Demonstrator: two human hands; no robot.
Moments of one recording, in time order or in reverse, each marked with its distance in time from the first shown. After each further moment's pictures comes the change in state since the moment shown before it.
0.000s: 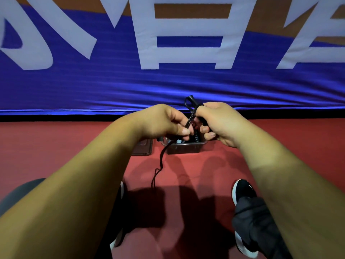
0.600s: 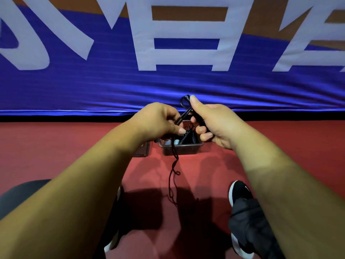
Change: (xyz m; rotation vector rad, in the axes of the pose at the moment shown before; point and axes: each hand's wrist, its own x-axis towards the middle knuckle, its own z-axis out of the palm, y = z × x) left_hand 0.003 0.004 0.007 0.117 0.278 -0.055; right_hand -0.003 -0.003 -0.005 0.162 -0.037 0.045
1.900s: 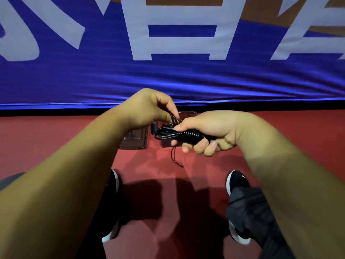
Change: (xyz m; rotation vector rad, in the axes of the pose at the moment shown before) left_hand 0.001 -0.013 -0.011 -0.069 -0.026 0.174; right_hand -0.026 -0.001 0.000 -0.318 -0.567 0.490
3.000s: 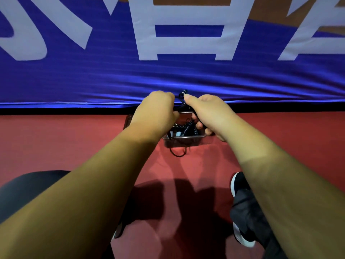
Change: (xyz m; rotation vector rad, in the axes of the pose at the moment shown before) left_hand 0.007 -0.002 0.030 0.713 0.389 -0.099; right_hand 0.035 -0.013 0.003 -0.124 0.834 -0.392
